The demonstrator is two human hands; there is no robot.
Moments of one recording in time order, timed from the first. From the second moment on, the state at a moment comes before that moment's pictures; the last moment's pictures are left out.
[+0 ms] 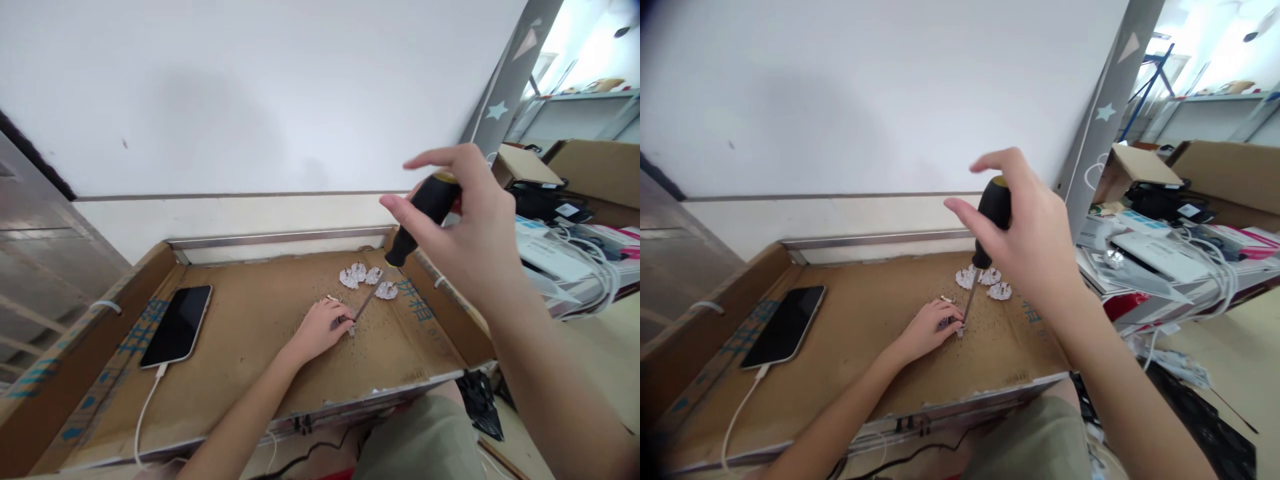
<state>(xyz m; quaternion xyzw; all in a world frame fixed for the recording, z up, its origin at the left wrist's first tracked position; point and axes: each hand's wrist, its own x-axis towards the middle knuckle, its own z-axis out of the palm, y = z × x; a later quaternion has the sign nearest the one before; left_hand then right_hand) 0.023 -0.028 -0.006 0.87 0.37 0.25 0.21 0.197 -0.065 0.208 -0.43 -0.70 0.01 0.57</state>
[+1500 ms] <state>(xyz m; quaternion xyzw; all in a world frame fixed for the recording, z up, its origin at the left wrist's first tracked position) 0.023 -0.024 -0.007 0.86 0.38 0.25 0.23 0.183 -0.049 0.229 -0.33 -0.76 0.17 0.53</state>
